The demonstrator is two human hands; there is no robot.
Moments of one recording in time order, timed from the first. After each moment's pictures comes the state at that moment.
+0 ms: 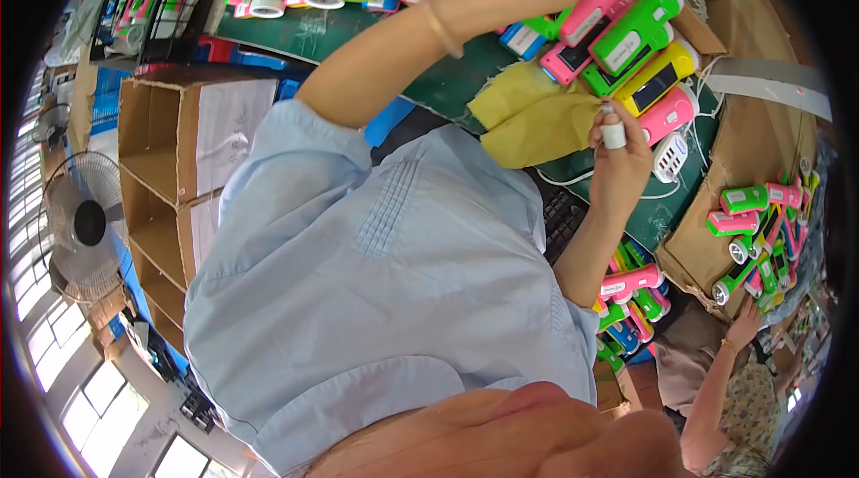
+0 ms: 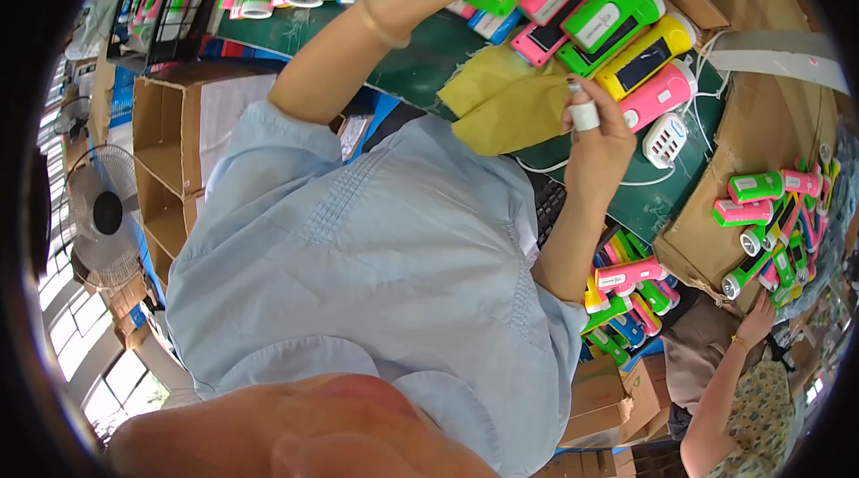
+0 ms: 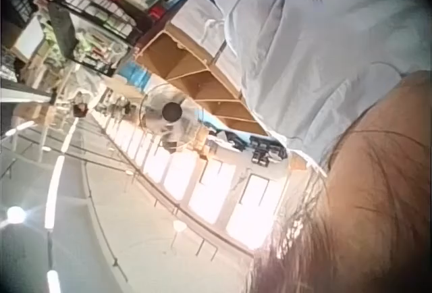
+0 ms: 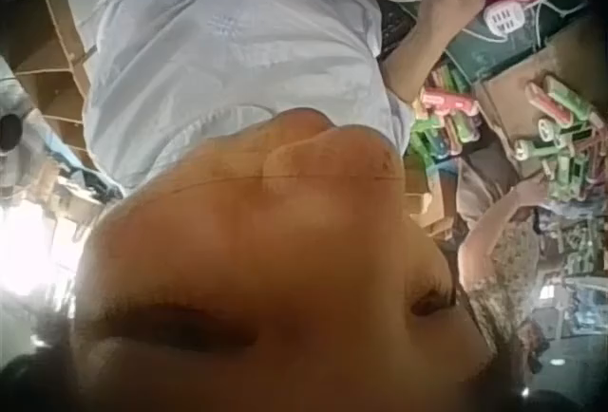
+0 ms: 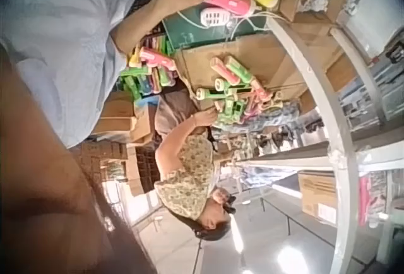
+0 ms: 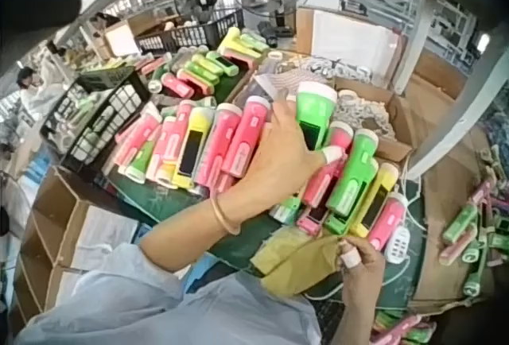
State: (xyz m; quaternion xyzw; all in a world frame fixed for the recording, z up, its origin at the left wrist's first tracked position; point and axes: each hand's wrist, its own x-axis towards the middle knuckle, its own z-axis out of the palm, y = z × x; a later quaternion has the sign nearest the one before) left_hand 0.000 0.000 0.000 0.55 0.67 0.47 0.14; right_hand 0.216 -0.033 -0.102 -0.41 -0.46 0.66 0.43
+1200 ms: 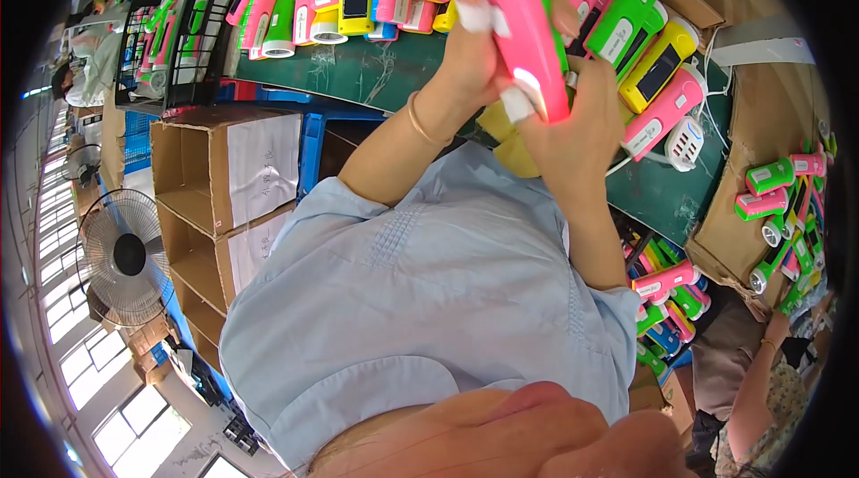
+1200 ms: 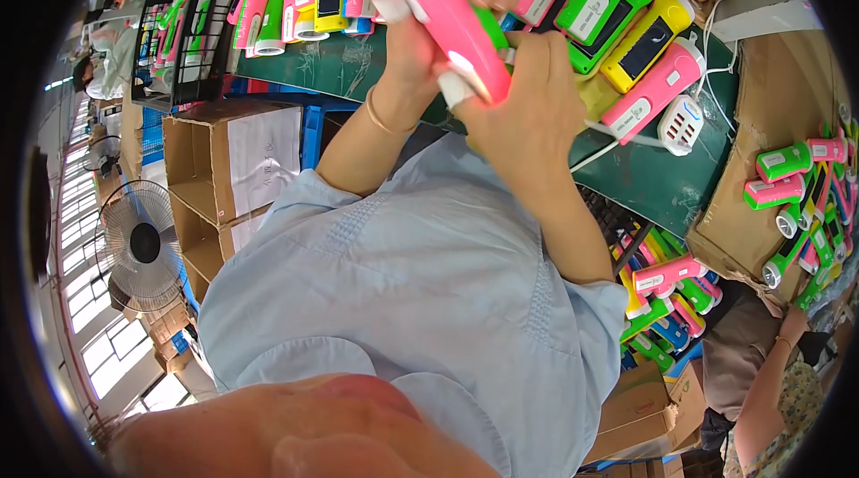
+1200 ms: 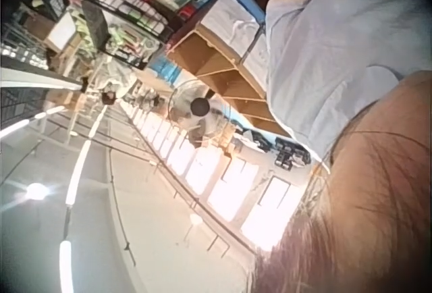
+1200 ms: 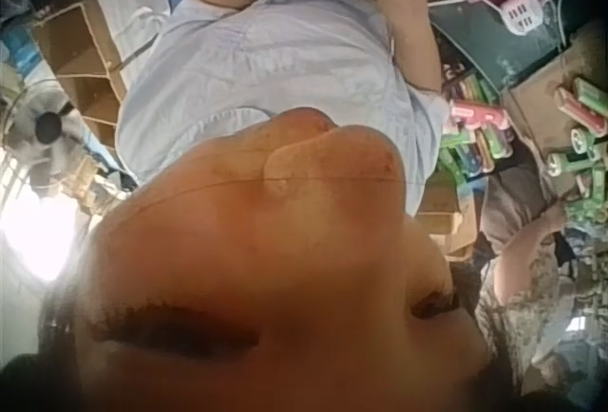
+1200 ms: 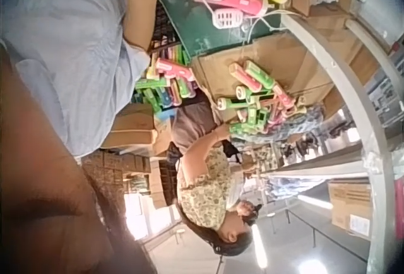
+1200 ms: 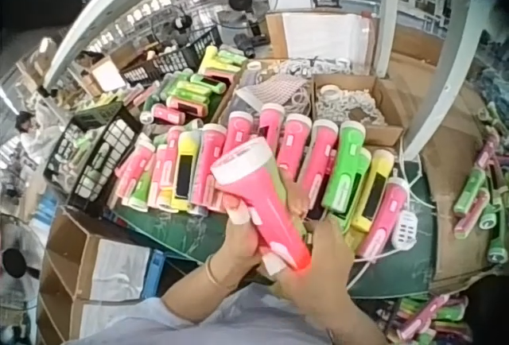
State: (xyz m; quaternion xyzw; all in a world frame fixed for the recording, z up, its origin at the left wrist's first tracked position) left_hand 0.017 -0.043 -0.065 0.40 0.17 0.75 0.50; right_hand 0.137 -0.056 -0.054 -0.36 -0.80 0.20 0.44
